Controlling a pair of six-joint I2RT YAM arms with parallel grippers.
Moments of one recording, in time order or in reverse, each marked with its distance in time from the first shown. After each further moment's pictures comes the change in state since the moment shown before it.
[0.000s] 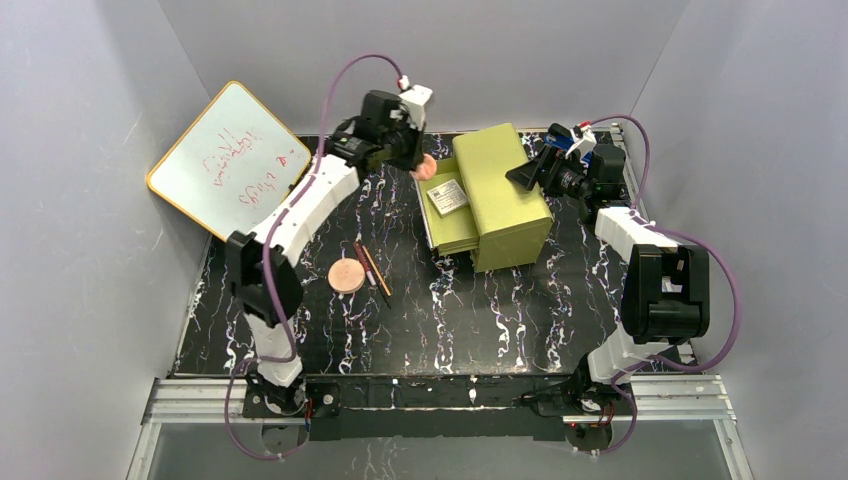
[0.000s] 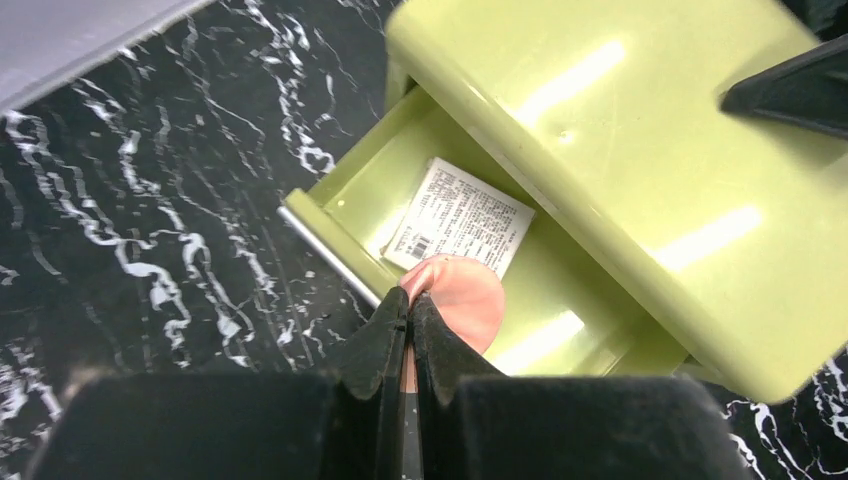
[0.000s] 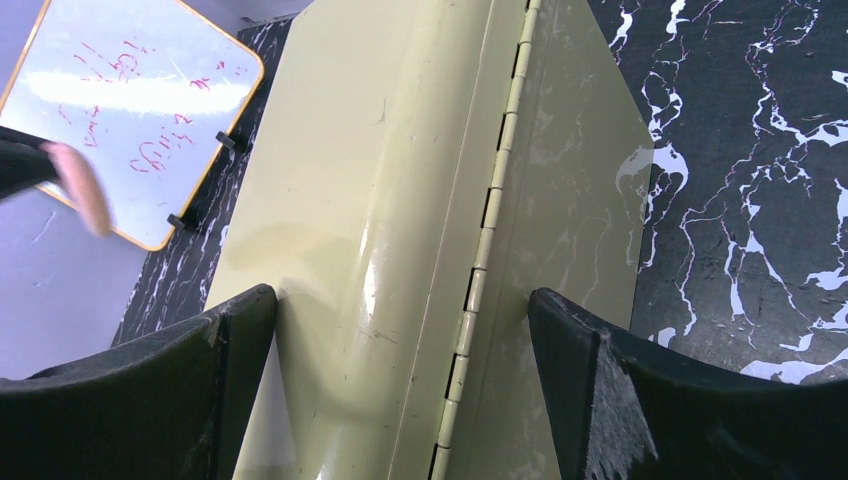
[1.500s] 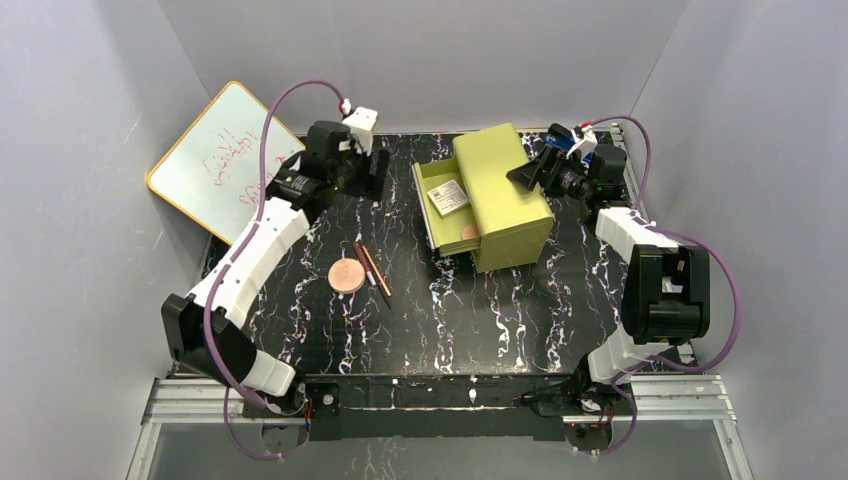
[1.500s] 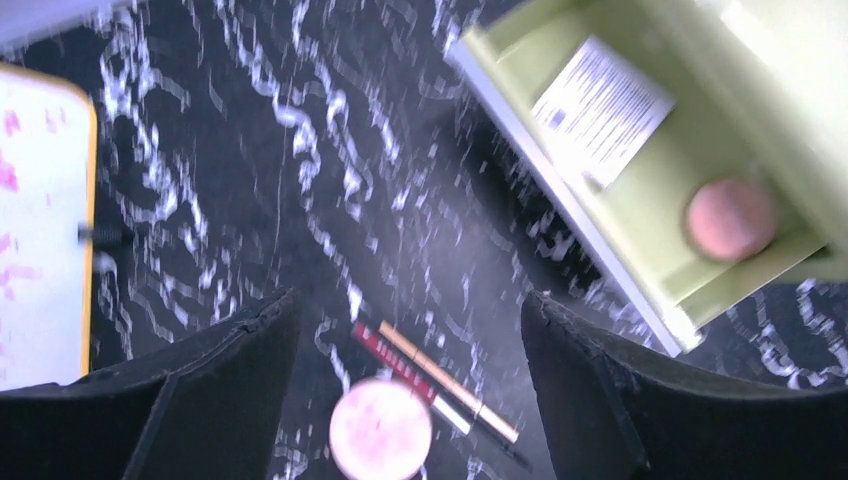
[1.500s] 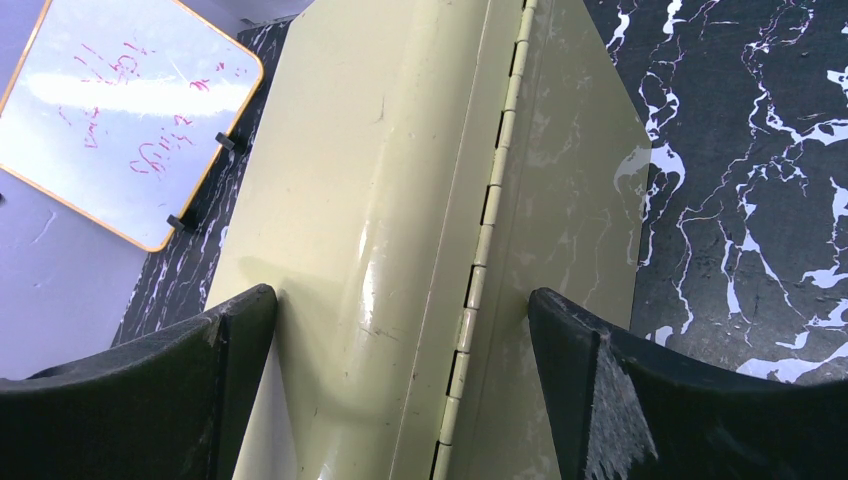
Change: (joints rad) left arm 0.047 -0.351 -0.352 0.010 -0.159 0.010; right arm -0.004 -0.002 -0.005 0.003 -0.002 0.000
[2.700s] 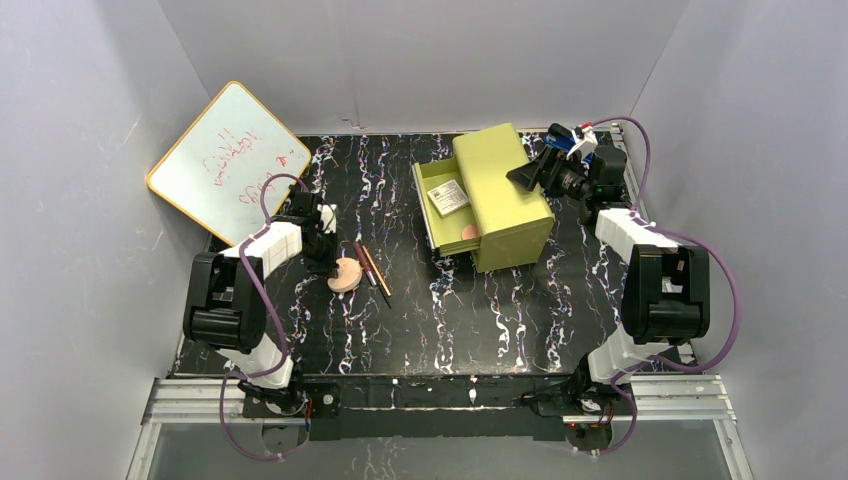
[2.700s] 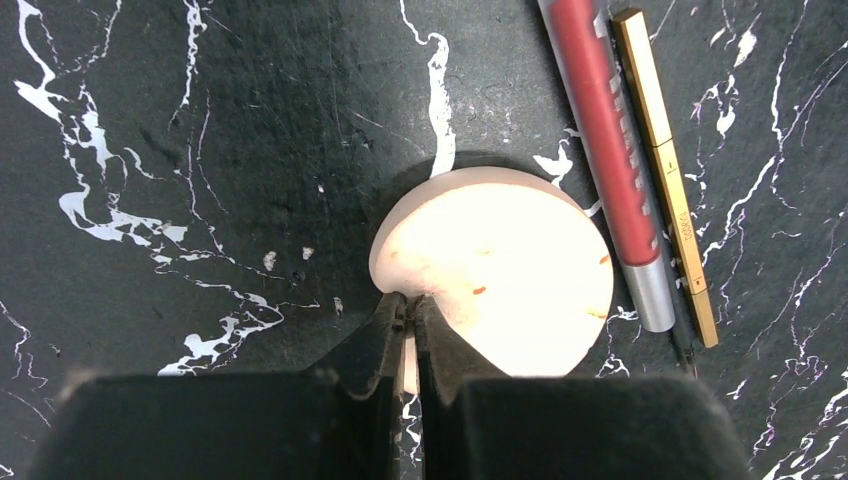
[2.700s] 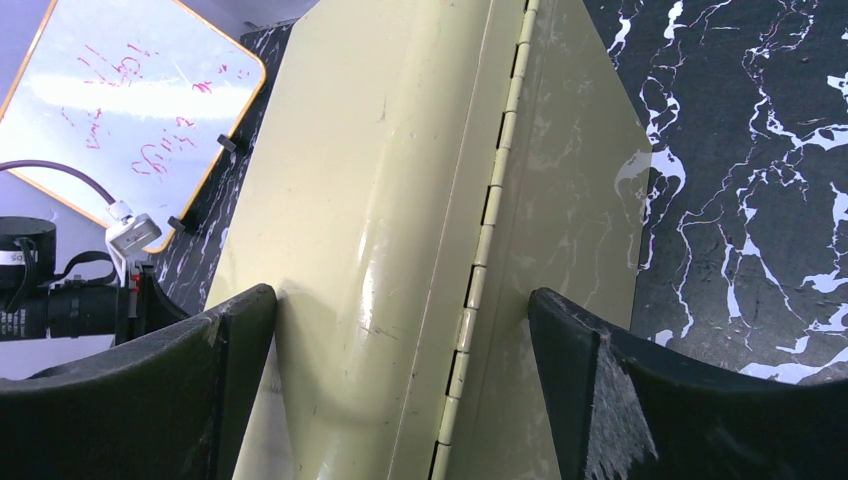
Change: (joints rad) left arm 0.306 0.137 -0.570 0.017 0.138 -0.105; right arm -0.001 0.000 -0.012 0.026 -0.003 0.004
